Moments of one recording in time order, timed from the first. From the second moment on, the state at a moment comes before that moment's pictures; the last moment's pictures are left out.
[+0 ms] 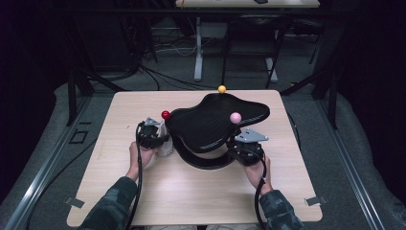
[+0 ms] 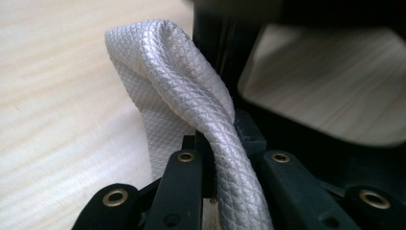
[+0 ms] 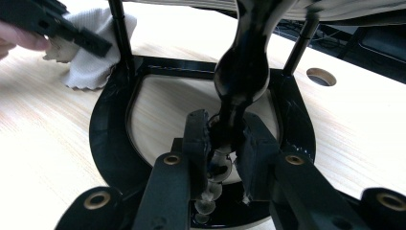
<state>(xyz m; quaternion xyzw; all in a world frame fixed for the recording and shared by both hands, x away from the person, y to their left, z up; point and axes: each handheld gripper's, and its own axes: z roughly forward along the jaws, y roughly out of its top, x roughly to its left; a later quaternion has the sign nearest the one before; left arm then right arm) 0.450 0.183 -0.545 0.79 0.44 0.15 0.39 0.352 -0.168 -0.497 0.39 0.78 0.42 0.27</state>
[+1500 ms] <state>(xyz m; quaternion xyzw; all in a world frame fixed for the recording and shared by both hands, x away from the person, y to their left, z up) 0.430 0.178 -0.569 0.78 0.45 0.15 0.42 0.351 -0.161 -0.500 0.38 0.77 0.43 0.27</state>
